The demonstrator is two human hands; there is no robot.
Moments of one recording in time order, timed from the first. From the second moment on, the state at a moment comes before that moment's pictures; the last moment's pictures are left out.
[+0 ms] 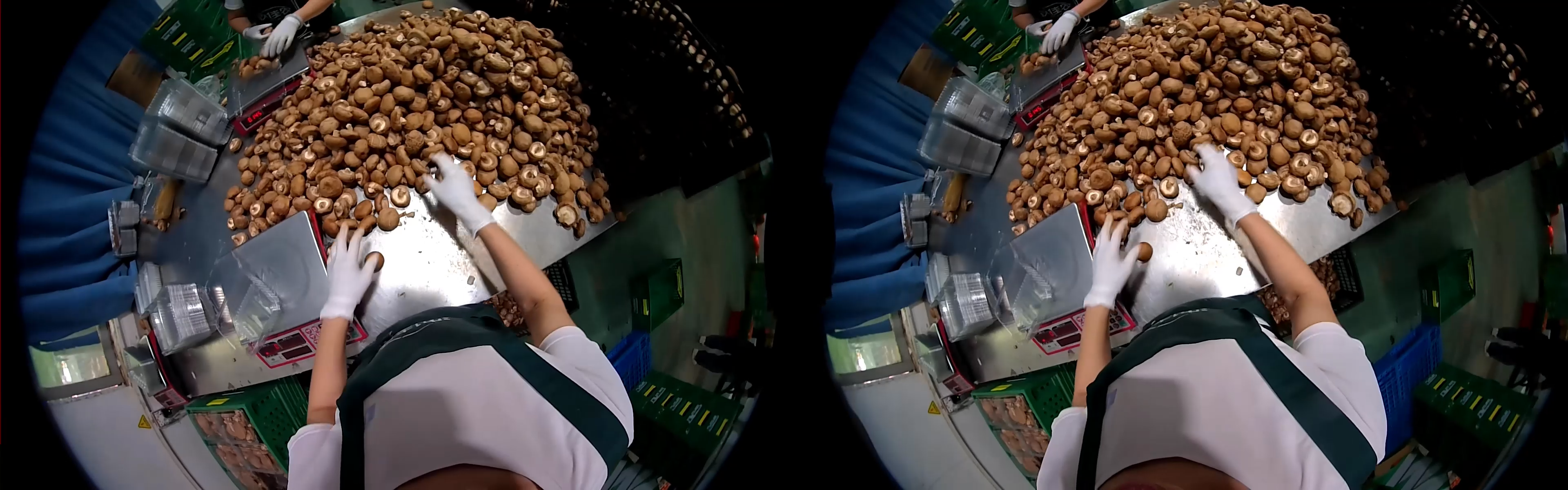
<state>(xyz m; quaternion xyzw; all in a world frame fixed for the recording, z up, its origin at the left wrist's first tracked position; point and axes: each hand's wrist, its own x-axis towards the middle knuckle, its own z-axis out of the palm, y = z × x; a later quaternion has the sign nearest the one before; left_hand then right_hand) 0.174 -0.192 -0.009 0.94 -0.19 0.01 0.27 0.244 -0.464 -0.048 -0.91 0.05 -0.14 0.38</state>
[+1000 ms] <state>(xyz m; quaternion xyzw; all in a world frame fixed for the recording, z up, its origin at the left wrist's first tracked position) 0.150 -0.293 -0.092 0.92 -0.31 0.11 0.20 0.150 -0.481 -0.091 -0.94 -0.12 -0.20 0.24</state>
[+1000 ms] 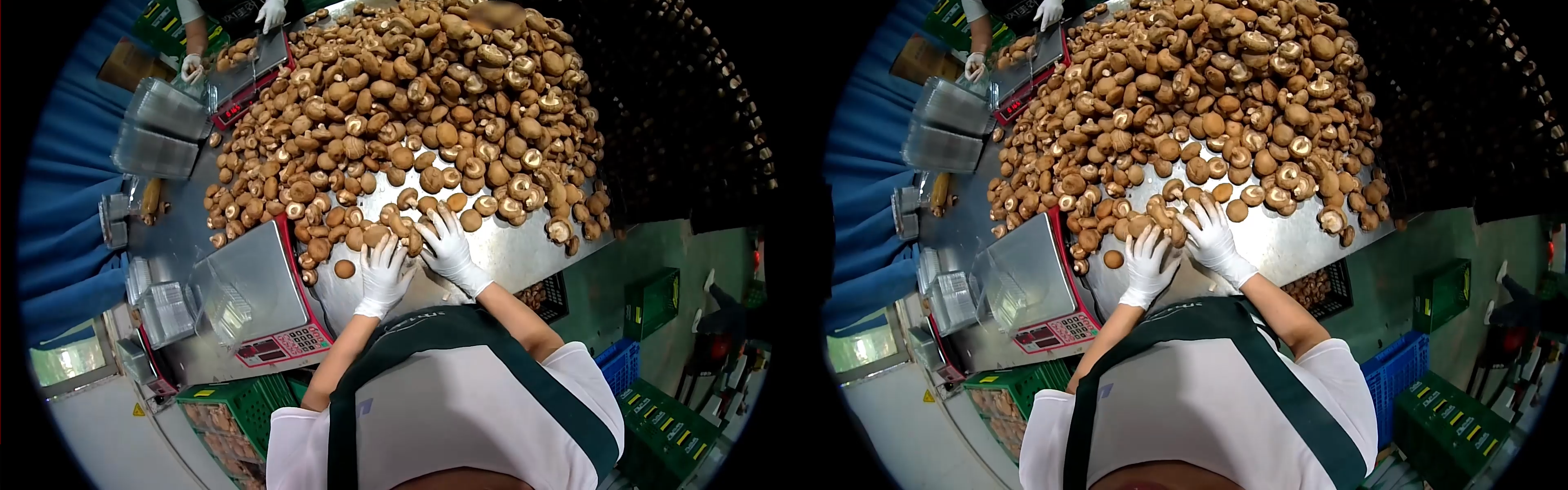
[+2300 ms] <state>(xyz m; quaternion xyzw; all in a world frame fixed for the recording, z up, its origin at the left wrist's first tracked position) 0.129 -0.258 -0.062 0.96 -0.03 -0.06 0.27 0.095 -0.499 -0.077 -0.96 0.04 0.05 0.29</state>
